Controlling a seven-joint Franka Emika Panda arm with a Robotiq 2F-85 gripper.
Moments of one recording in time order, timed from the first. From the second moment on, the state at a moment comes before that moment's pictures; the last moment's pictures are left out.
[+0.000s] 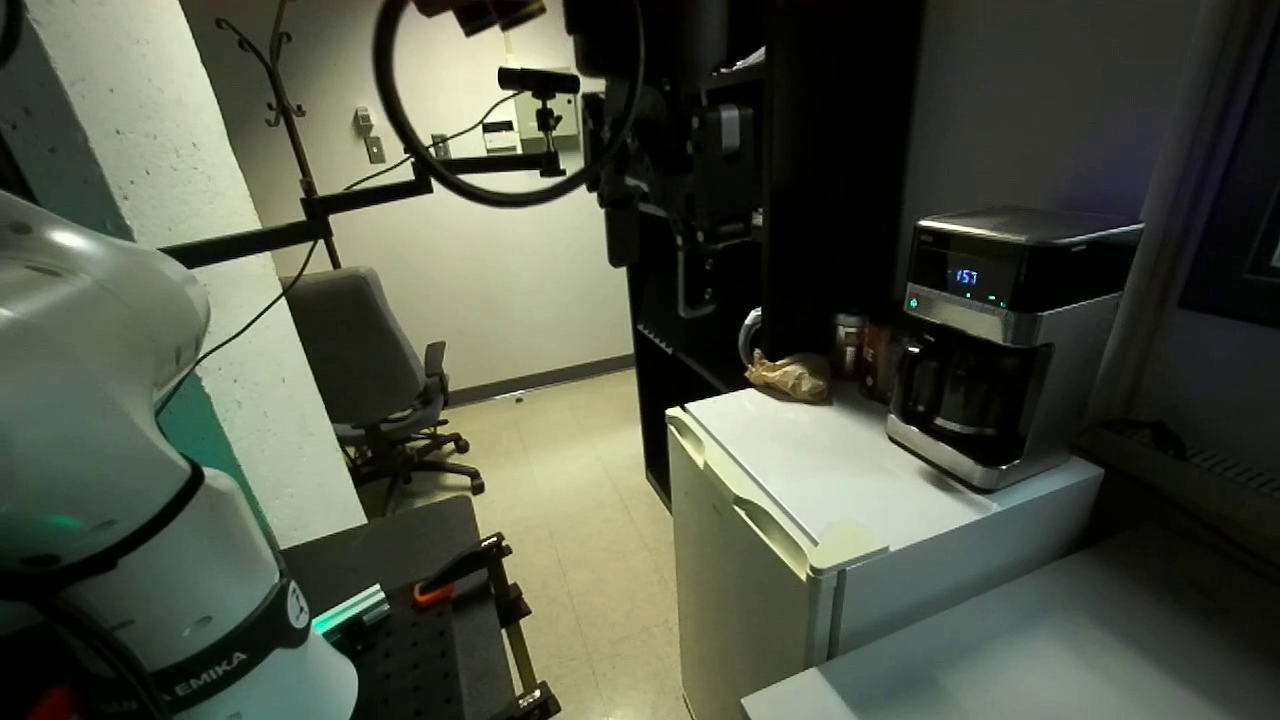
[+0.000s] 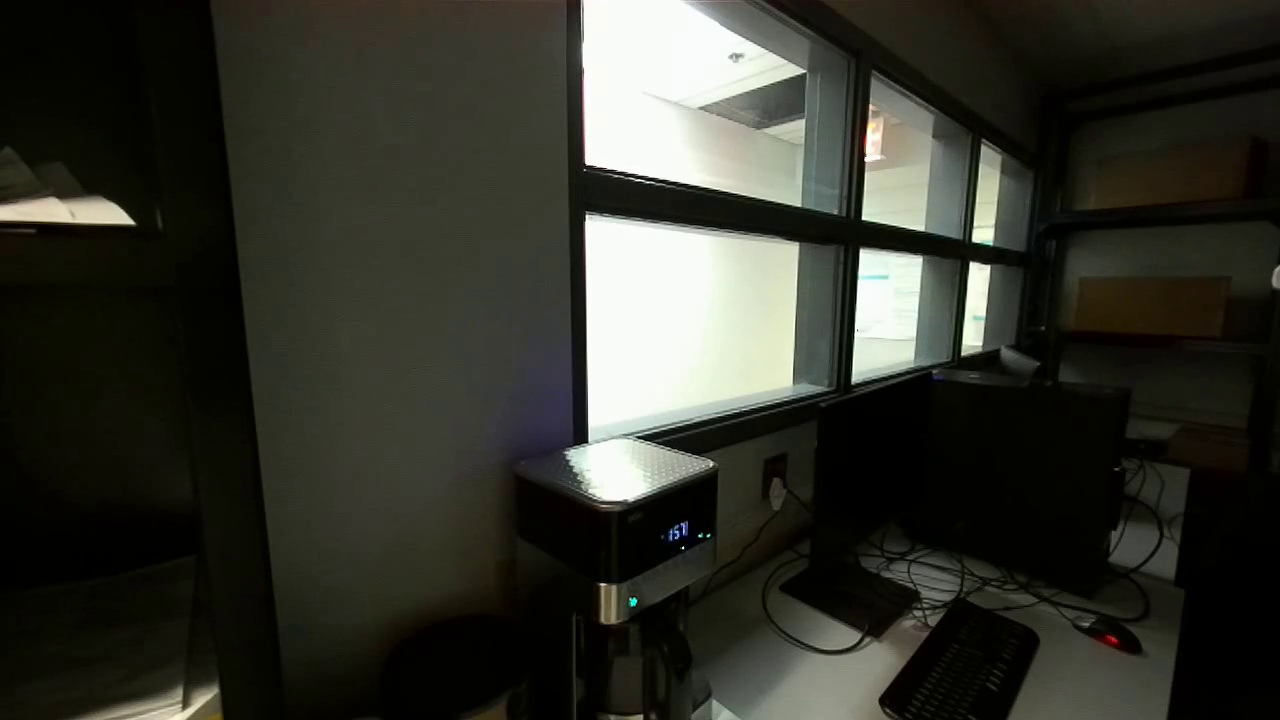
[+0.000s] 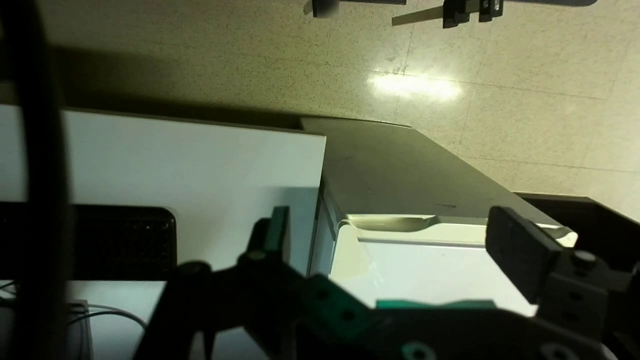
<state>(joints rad) -0.07 -0.65 -0.25 -2.49 -0.06 1.85 -0.31</state>
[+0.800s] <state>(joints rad) -0.04 -0.34 -0.16 -2.40 -0.08 2.22 -0.33</state>
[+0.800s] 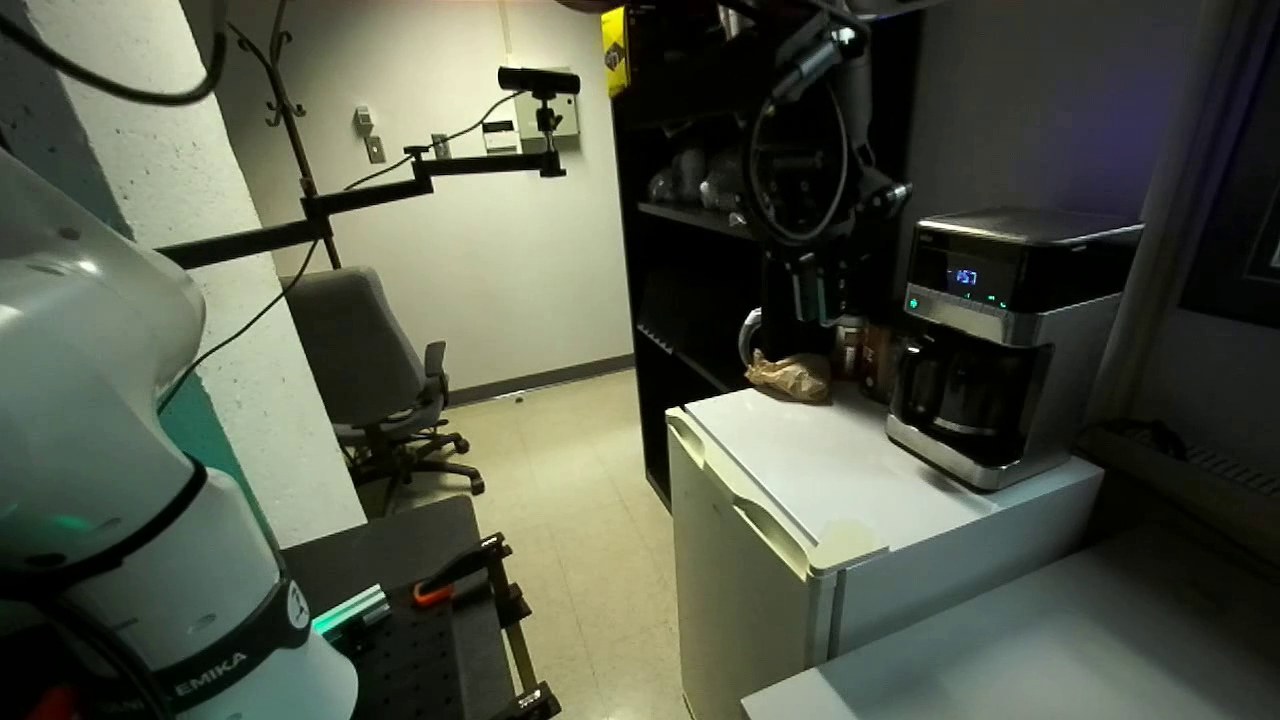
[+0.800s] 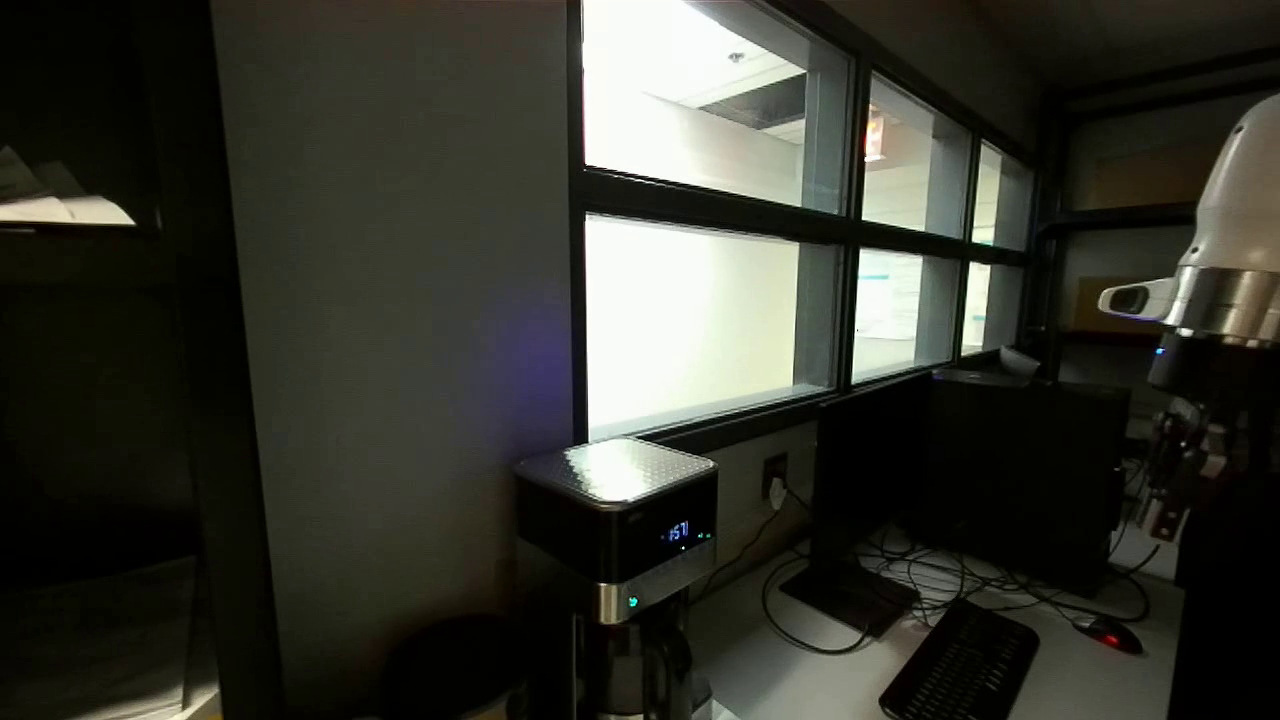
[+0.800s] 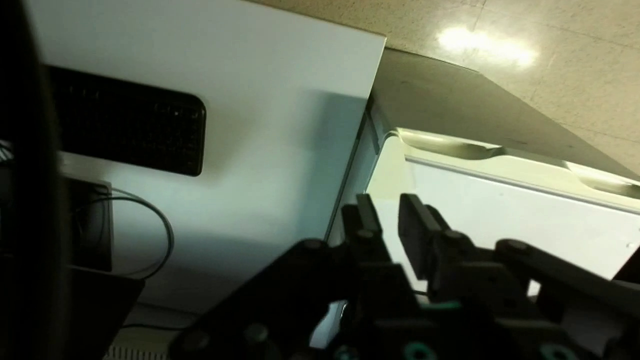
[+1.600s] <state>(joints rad) -0.04 -0.06 -0.05 -2.28 -0.42 2.65 -0.21</state>
